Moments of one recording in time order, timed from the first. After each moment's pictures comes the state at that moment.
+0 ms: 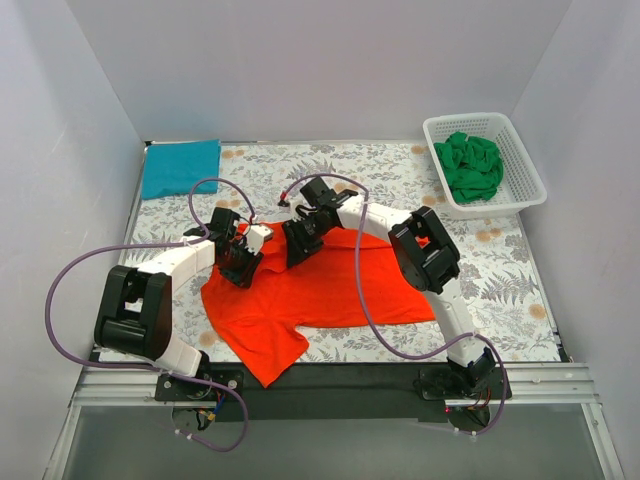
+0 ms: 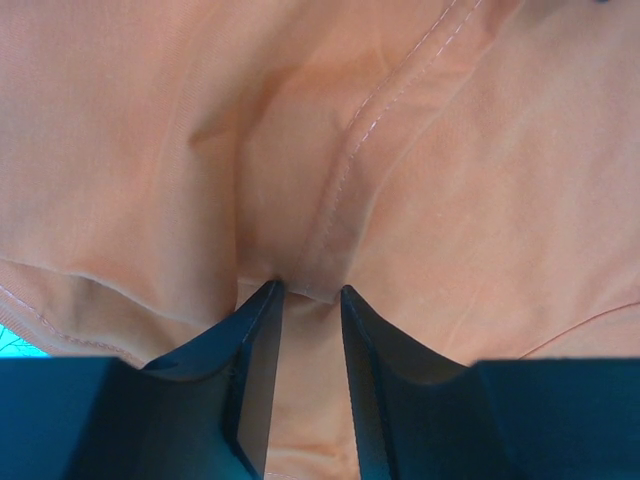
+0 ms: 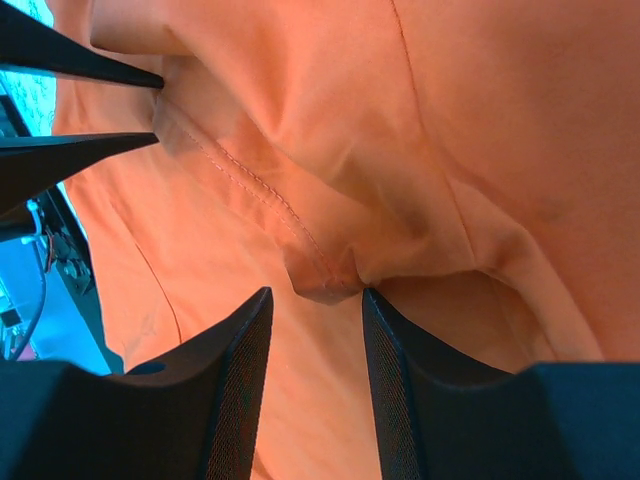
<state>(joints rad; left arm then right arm) -0.23 1.51 0.82 -0.56 0.25 0.39 0.74 2.28 1.75 -0.55 -0.70 0.15</state>
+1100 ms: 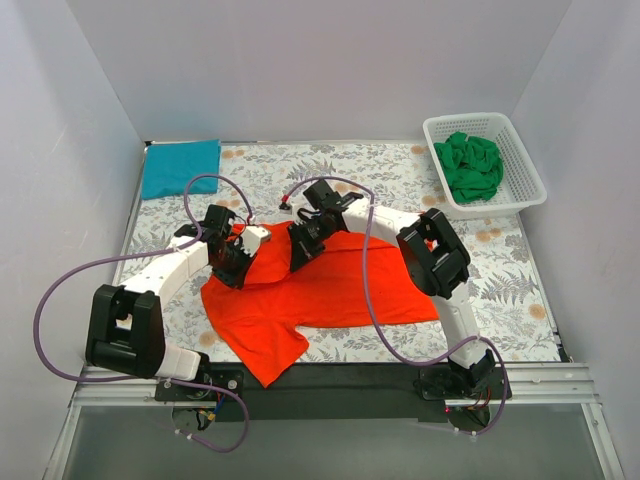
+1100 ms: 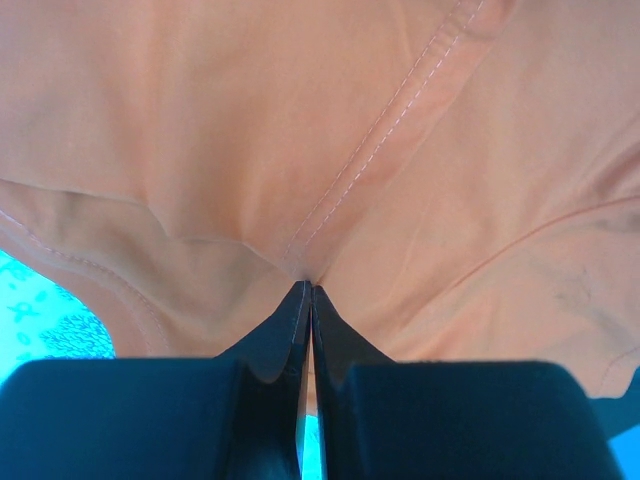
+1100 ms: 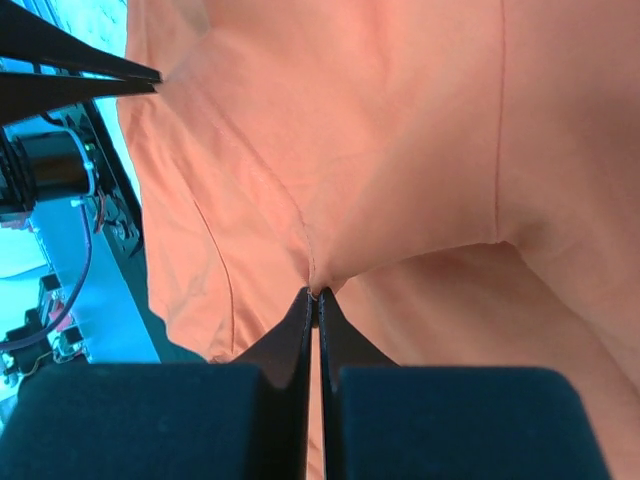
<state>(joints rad) -0.24 1.41 0.87 -0.75 0.26 0.43 0.75 2.19 1.66 -0.53 -0.78 0.17</state>
